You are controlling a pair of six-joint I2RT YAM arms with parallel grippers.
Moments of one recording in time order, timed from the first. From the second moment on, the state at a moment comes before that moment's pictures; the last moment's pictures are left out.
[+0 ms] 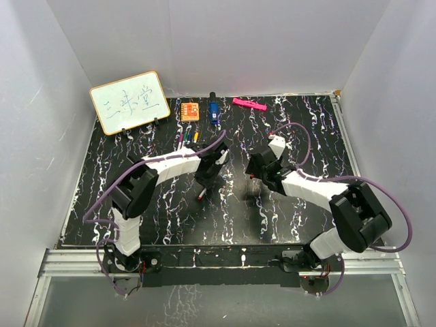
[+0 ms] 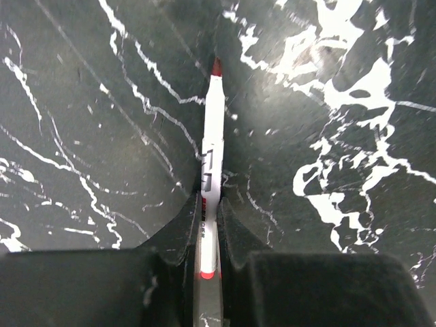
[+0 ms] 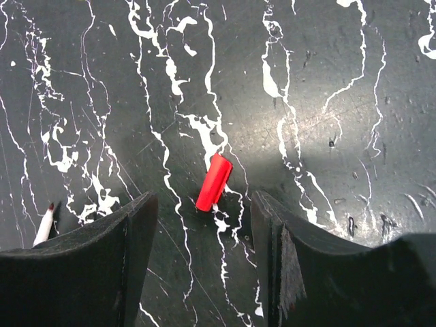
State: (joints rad) left arm -0.75 1.94 1.32 -0.67 -0.07 -0.21; right arm 0.57 1.44 0.74 -0.07 0.43 0.71
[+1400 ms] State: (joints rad) left arm -0.72 1.42 1.14 -0.66 -0.15 -0.25; right arm 0.62 1.75 0.98 -0.29 0.54 0.80
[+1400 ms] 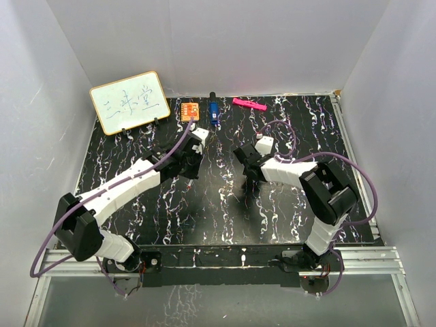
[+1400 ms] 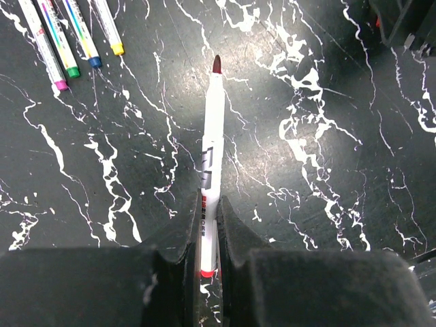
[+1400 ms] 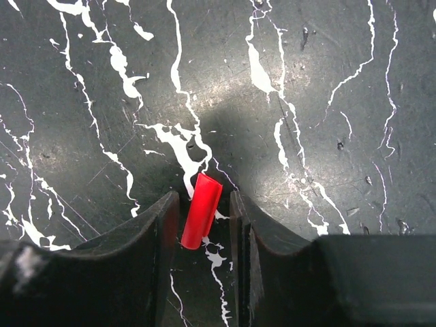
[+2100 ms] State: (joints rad) left arm -0.71 1.38 1.09 -0.58 -0.14 -0.27; right arm 0.67 1.77 1.01 -0.32 0.57 0.81
